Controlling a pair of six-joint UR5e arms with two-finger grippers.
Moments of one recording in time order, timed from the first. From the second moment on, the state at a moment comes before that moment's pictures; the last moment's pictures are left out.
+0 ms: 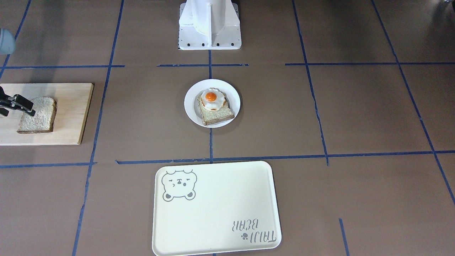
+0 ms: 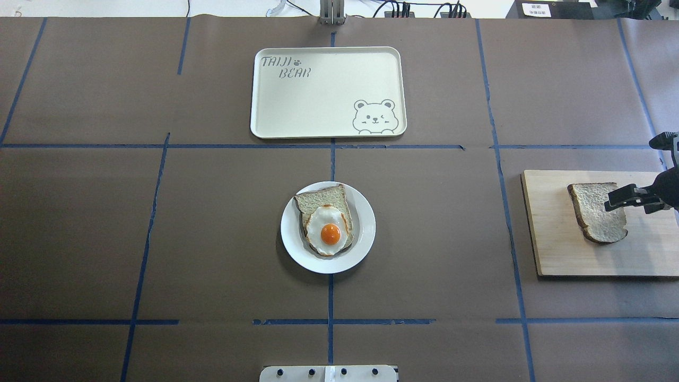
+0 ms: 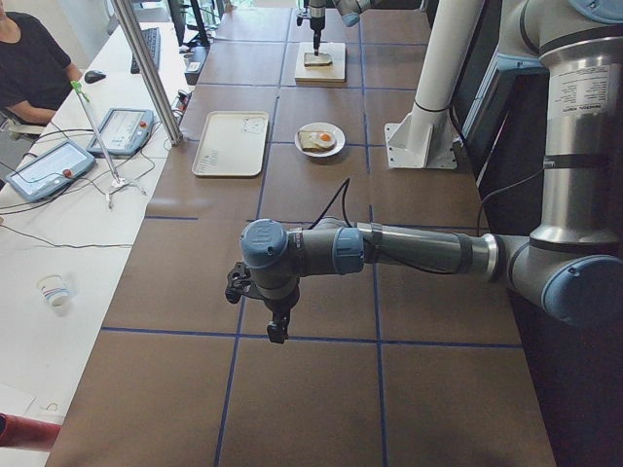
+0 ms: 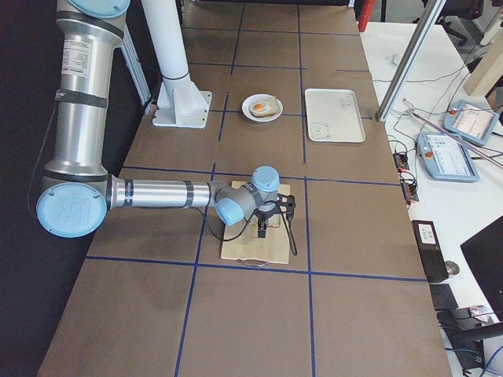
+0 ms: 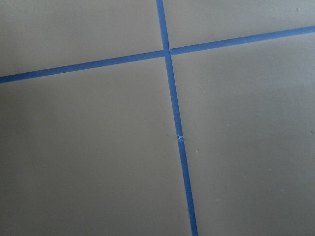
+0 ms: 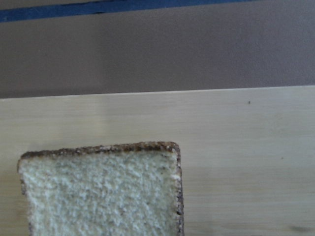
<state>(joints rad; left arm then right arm) -1.58 -1.51 -1.73 -1.39 -2.35 0.23 1.03 -1.72 1.61 -0.96 2.24 0.78</state>
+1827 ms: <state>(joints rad) -1.58 -1.51 -1.73 -1.39 -2.35 0.23 1.03 -1.70 1.61 -0.96 2.25 0.78</state>
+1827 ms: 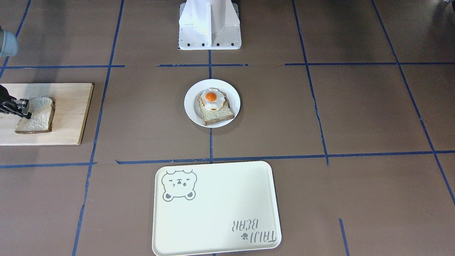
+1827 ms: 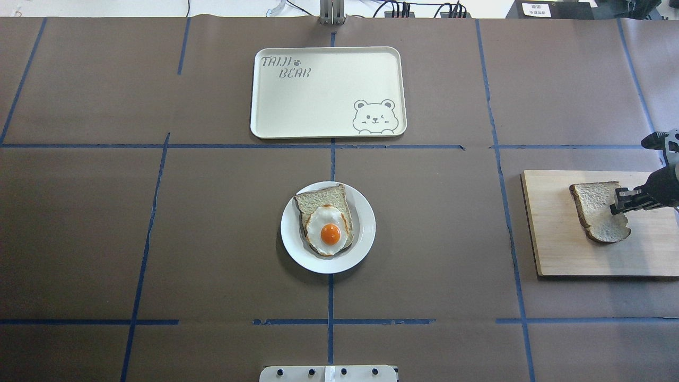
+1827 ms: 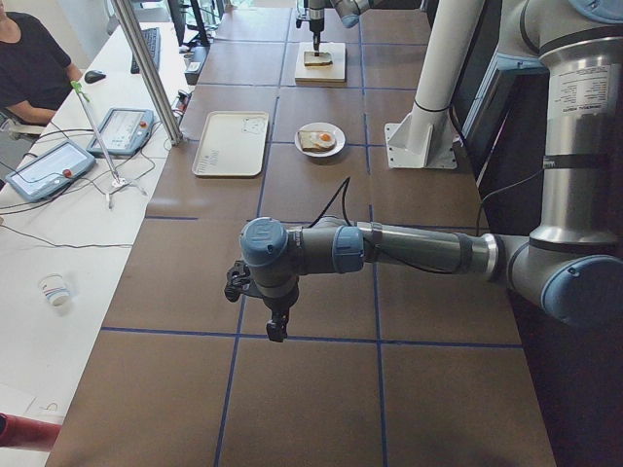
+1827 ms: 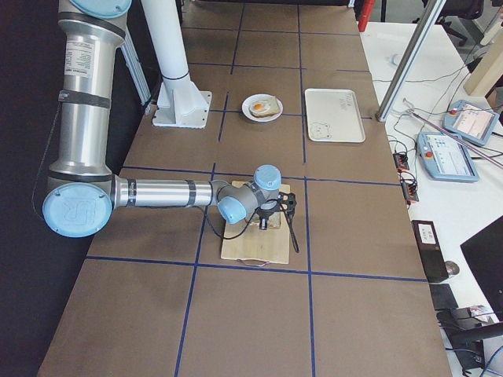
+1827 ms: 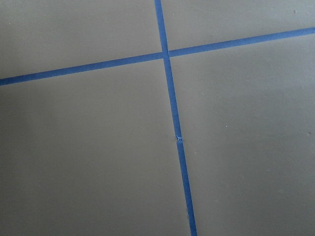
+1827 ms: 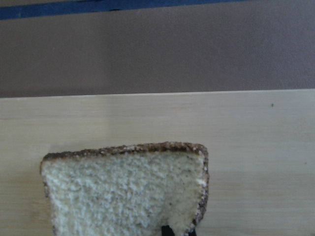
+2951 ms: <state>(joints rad) -1.58 -1.51 -1.75 -1.39 -2.35 0.22 1.14 -1.44 1.65 -0.94 2.61 0.95</state>
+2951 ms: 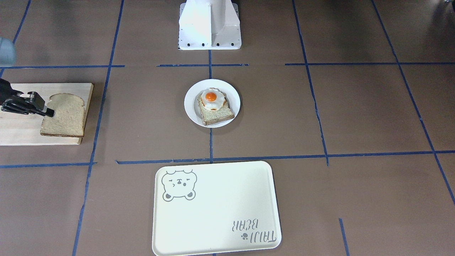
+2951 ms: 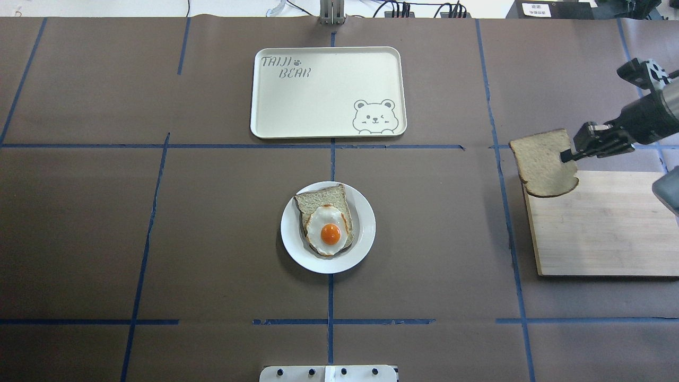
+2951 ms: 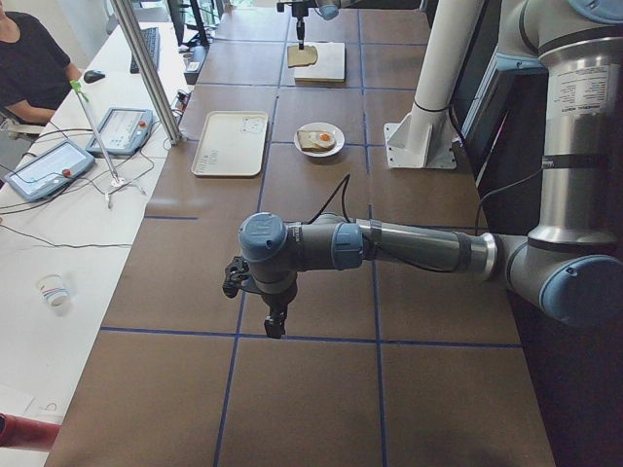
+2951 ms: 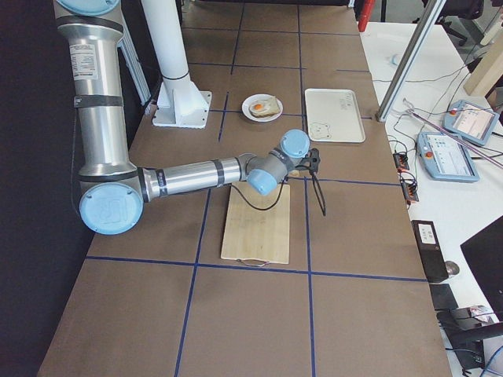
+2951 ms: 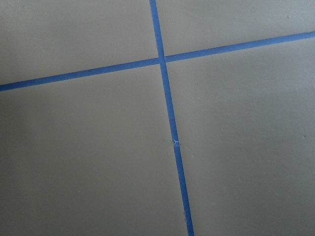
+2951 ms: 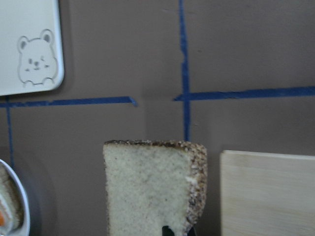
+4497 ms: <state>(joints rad) -1.58 -1.52 -1.73 -1.39 -2.35 0.18 0.49 -1.06 1.61 -0.66 1.89 1.59</state>
